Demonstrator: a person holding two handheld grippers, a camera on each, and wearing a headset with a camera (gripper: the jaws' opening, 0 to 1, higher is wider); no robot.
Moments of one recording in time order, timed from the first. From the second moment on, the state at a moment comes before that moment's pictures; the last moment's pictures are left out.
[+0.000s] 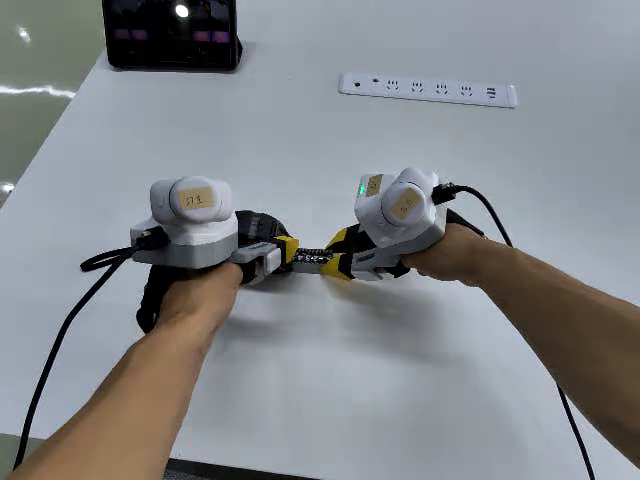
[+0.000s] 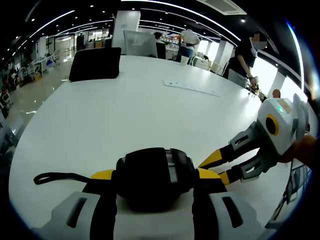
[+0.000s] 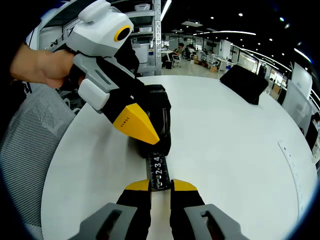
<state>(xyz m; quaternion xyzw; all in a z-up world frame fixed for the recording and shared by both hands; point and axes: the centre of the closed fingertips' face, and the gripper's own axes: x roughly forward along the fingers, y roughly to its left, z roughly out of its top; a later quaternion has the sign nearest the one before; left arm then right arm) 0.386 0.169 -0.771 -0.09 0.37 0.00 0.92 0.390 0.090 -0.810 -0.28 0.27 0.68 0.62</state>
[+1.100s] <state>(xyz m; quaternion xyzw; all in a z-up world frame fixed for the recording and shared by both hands) 0.386 0.171 -0.770 -0.09 0.37 -0.01 0.92 0.381 0.122 -0.808 -0.28 0.26 0.69 0.61</state>
